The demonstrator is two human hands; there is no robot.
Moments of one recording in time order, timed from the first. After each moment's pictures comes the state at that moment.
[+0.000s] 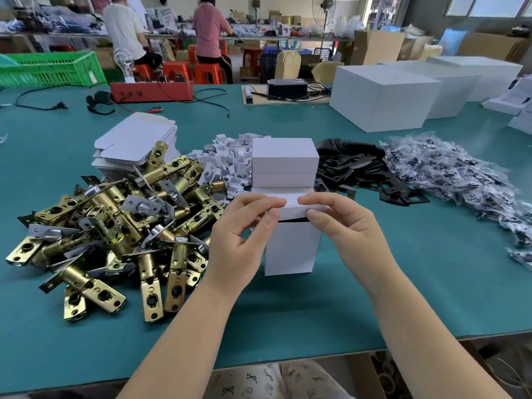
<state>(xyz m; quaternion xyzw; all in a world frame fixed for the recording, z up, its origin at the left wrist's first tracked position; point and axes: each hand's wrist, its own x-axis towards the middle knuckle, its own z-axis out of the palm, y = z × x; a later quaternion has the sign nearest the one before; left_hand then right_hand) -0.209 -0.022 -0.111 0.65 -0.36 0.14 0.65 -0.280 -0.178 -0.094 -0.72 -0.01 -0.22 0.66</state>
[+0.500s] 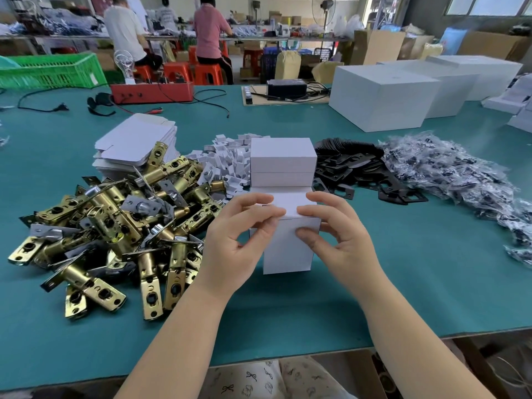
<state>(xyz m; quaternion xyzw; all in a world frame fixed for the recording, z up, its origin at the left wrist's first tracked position) -0.208 -0.013 -0.113 0.67 -0.41 0.15 0.61 -0.282 -0.176 -0.116 -0.81 -0.07 -0.33 0.49</state>
